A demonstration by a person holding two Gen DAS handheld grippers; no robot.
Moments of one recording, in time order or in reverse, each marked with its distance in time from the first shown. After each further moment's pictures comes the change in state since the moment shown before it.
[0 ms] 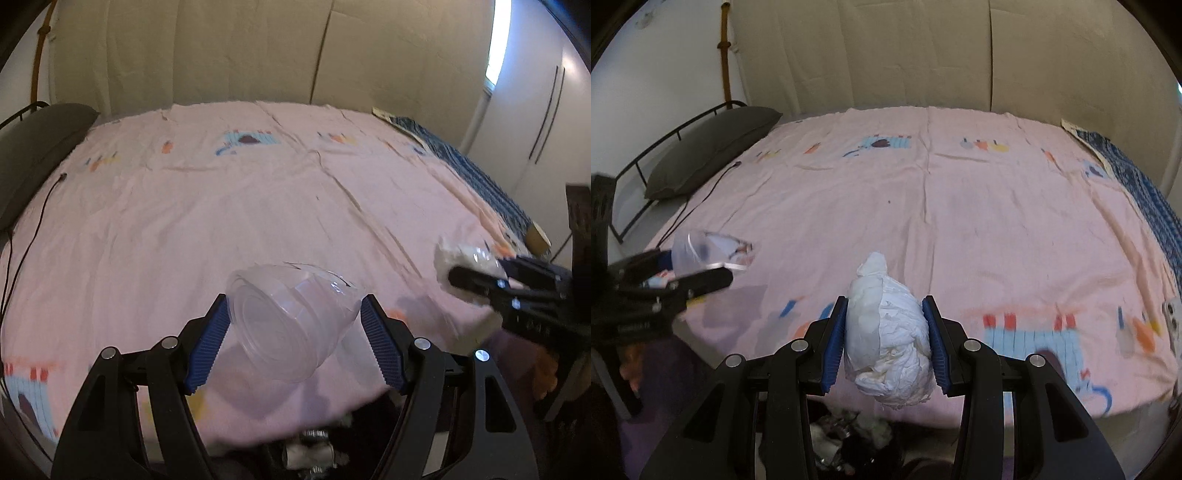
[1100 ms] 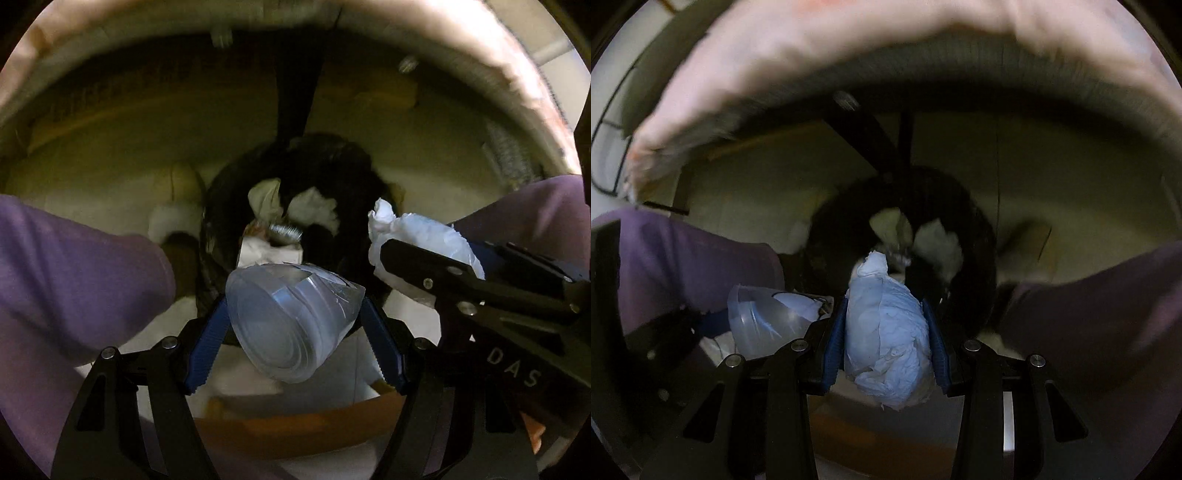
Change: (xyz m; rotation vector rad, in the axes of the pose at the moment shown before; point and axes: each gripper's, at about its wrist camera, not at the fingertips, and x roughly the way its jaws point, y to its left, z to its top) left arm 0.065 -0.039 -0.164 -0.229 0.699 0.072; right arm 0.079 0.042 -0.151 0.216 0.665 0.102
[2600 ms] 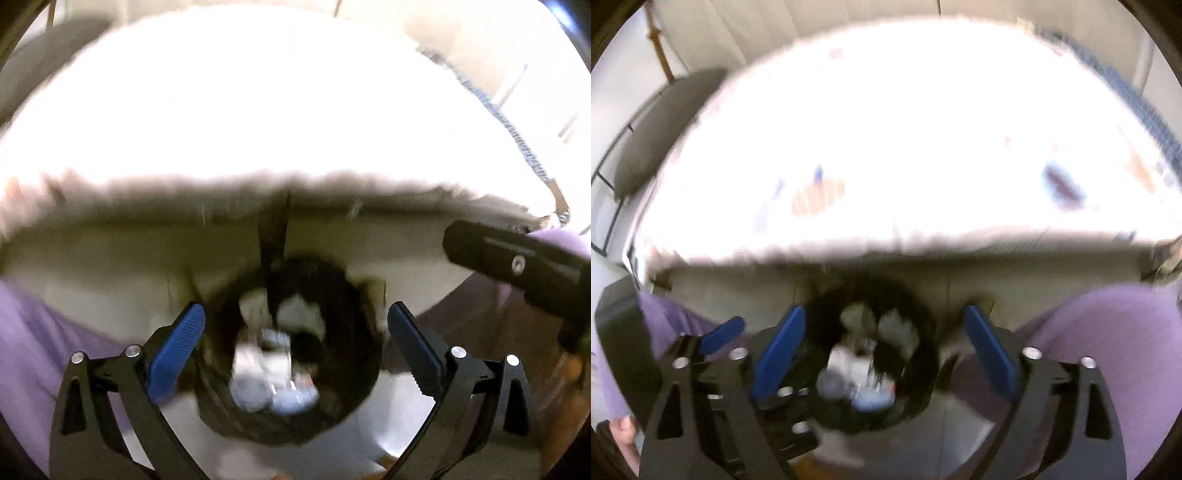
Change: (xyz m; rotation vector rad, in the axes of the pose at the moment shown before) left arm -0.069 -0.027 0.008 0.108 -0.494 -0.037; right arm -0.121 -0.007 0.015 0.031 -0.436 -0.141
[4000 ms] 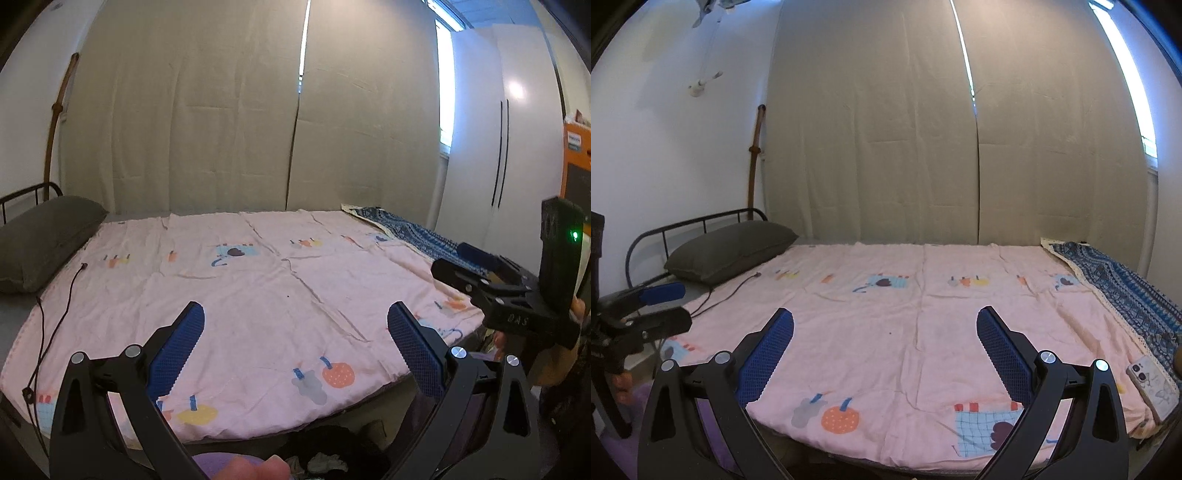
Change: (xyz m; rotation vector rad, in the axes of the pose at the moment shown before) left arm -0.159 0.037 0.065 0.198 -0.639 -0.111; right arm -0.124 -0.007 0.033 -0.247 -0.794 0.126
